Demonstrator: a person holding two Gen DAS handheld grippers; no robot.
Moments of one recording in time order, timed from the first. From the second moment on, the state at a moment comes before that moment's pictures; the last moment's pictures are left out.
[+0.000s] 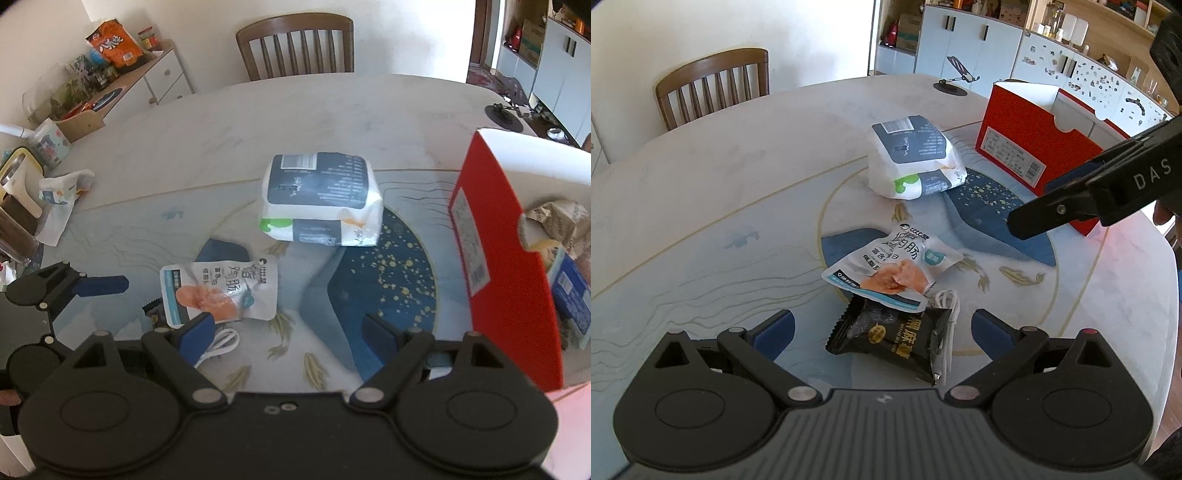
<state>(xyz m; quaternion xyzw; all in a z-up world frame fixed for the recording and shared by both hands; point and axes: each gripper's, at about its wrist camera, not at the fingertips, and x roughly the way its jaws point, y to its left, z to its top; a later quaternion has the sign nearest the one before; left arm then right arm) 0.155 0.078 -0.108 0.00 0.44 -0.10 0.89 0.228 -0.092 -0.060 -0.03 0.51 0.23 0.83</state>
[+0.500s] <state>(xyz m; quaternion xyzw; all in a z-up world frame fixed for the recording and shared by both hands) 0.167 0.082 -0.124 0.01 0.45 -0.11 0.89 0.238 -0.075 -0.075 -0.04 0.53 0.24 0.81</state>
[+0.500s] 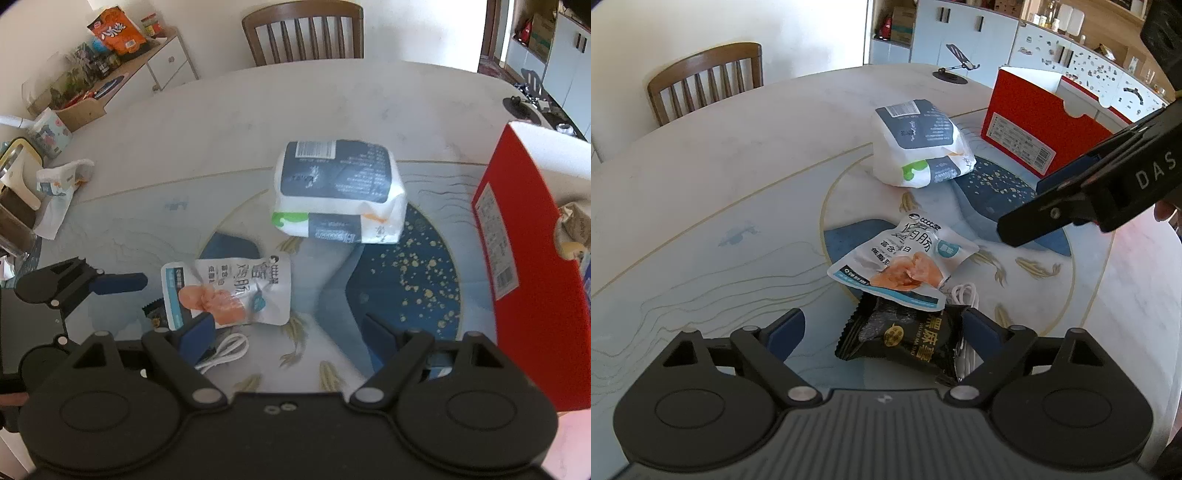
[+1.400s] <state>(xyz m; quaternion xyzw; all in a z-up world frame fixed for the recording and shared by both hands) 0.168 0.110 -0.133 0.02 0.44 -0.09 0.89 0.203 -0.033 -0.104 -0.10 0.54 0.32 0.77</state>
